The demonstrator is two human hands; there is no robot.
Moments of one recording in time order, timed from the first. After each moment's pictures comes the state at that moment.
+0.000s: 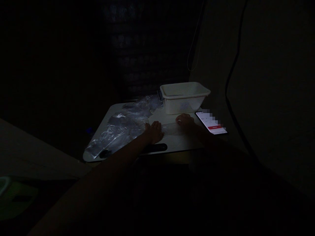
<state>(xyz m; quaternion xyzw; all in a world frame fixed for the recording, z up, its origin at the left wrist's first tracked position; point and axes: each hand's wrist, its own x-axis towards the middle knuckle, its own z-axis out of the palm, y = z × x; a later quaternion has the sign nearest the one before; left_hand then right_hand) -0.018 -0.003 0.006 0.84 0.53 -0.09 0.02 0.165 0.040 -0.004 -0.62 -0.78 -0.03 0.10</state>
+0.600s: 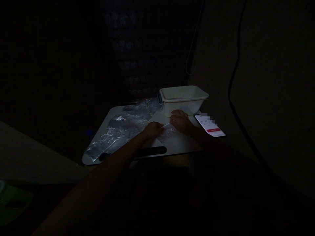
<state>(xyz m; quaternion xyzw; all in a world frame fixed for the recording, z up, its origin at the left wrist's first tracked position) -0.021 0.023 0.018 0.79 0.54 0.17 0.23 0.147 0.029 0.022 -0.50 -0.84 -0.07 0.19</state>
